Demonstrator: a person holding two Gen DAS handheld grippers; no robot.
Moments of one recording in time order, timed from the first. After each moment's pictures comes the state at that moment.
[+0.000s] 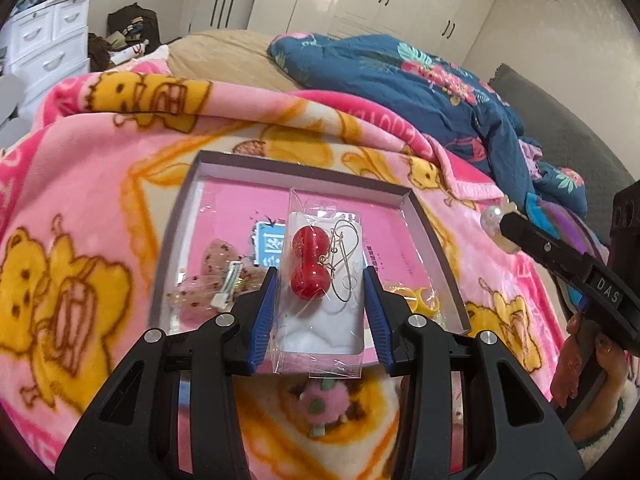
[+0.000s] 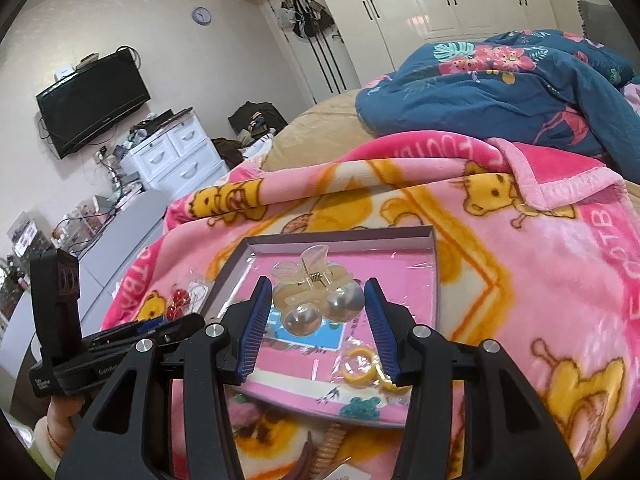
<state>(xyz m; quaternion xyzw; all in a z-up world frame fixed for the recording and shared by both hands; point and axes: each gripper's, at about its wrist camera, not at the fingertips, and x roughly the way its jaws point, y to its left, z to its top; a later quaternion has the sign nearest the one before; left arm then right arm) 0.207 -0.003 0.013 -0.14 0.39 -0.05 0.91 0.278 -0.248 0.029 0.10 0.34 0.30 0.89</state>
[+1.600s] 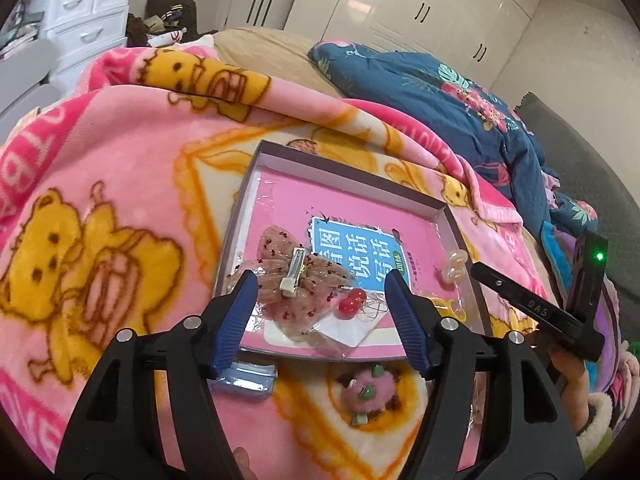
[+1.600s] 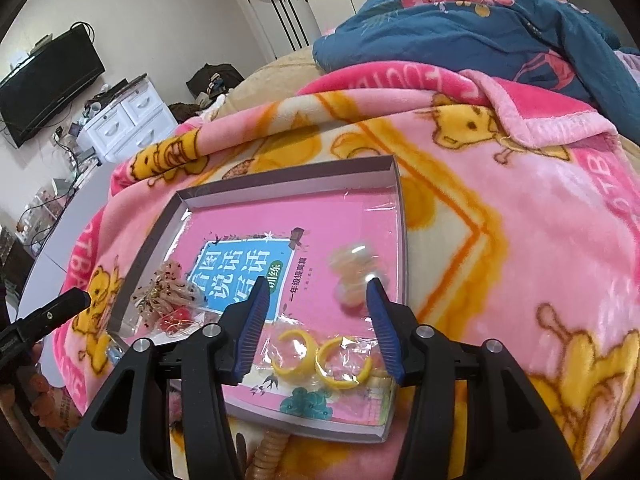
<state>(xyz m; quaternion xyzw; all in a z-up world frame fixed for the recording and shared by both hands) 0.179 0.044 0.007 -0.19 0.38 0.00 0.91 0.309 -0.241 -0.039 0.08 0.41 0.24 0.87</state>
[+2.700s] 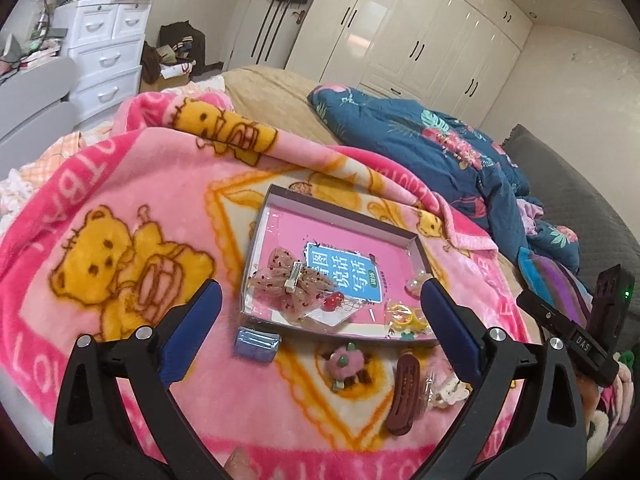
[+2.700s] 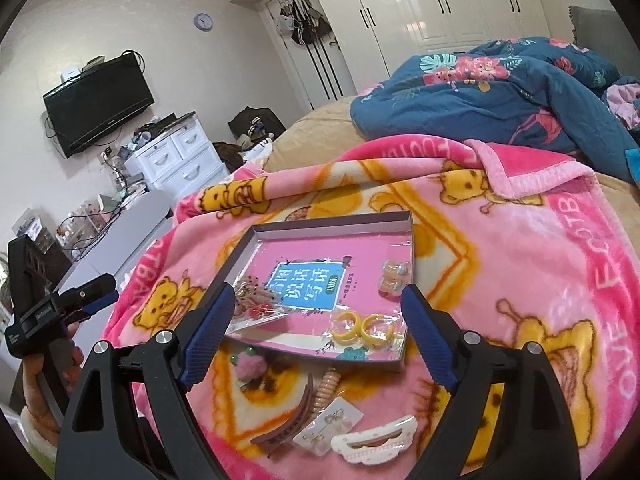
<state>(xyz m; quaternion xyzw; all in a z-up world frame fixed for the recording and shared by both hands) 0.102 0.049 0.073 -0.20 0.31 0.01 0.93 0.210 -0.287 0.049 0.10 0.33 0.30 0.89</state>
